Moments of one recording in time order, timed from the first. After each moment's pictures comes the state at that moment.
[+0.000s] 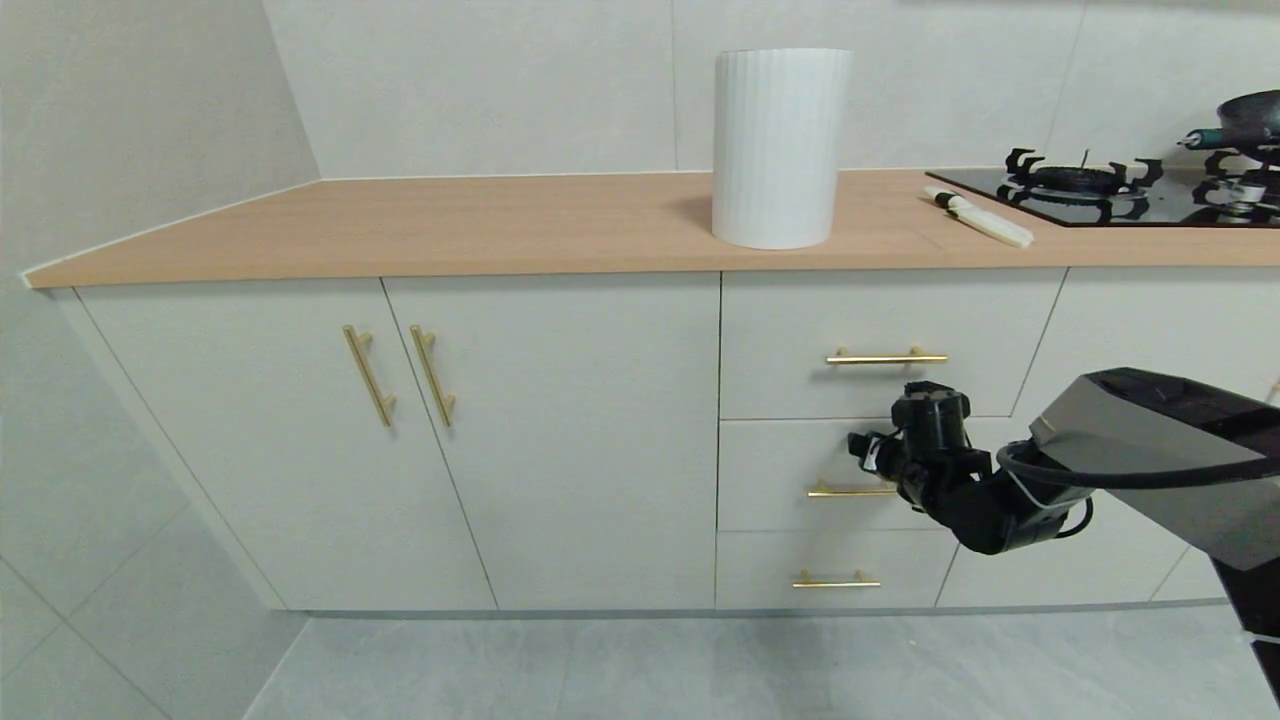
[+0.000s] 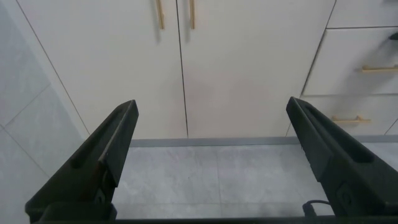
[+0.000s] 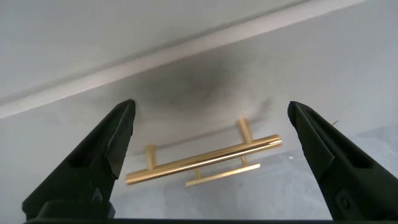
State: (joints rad) left arm 0.00 0.00 0.00 0.00 -0.01 0.00; right arm 0.25 2.44 -1.23 -0.80 -0.36 0.42
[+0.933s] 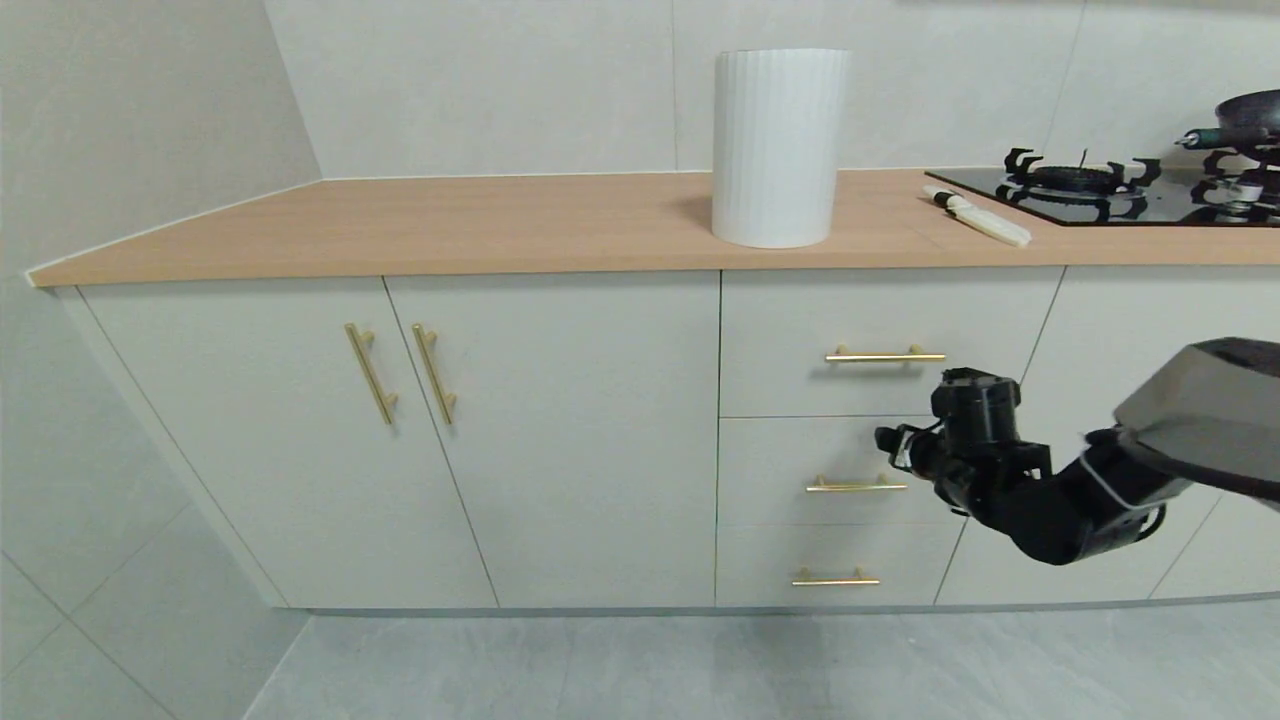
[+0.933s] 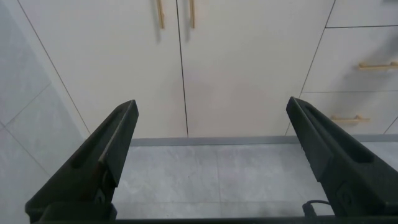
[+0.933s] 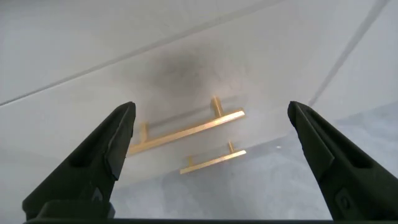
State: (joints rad) left arm 0.00 0.00 0.00 0.00 -0.01 0.00; right arm 0.25 2.20 -0.97 -0.80 -0.38 0.41
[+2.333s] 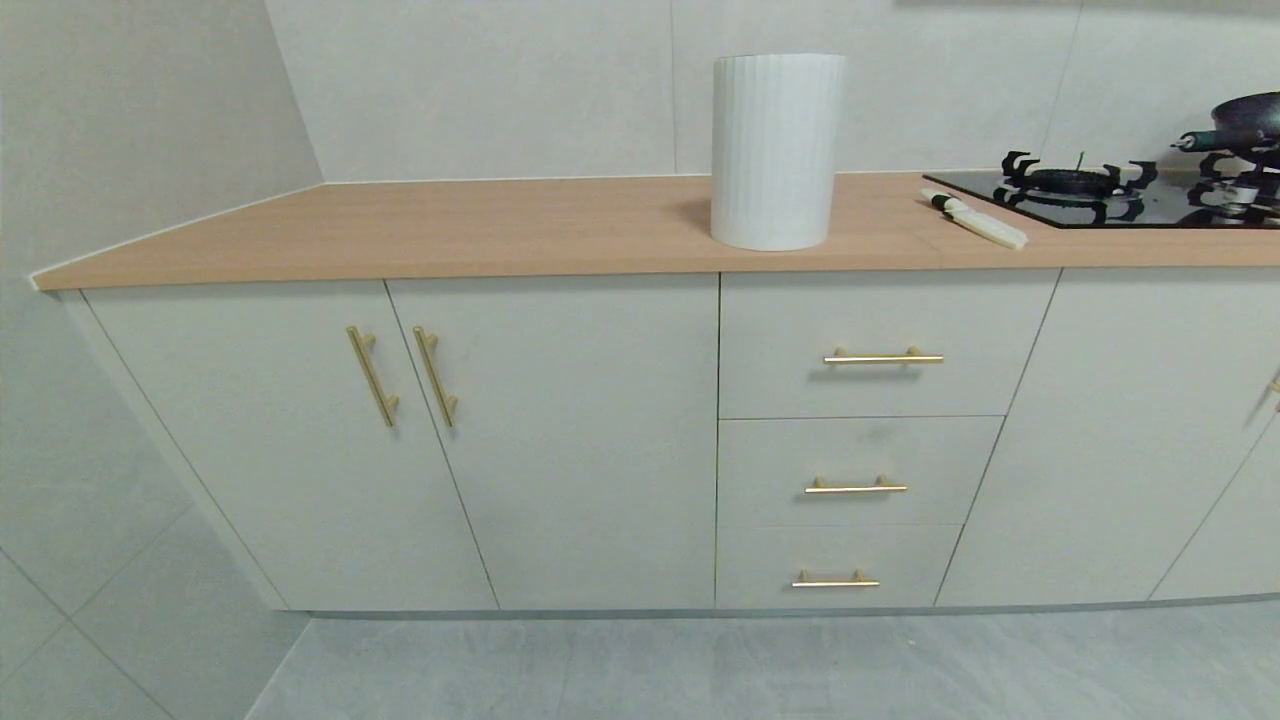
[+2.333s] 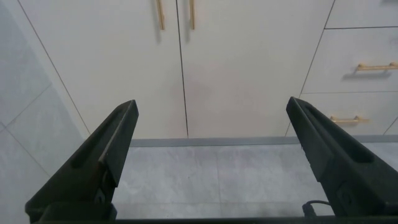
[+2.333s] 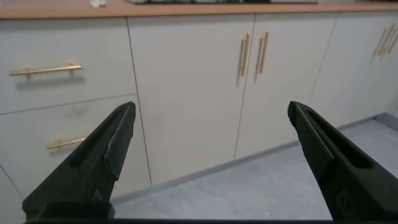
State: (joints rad) left arm 0.00 0.00 0.00 0.00 -0.01 0.00; right arm 0.01 0.06 -0.30 0.06 -0.42 -0.11
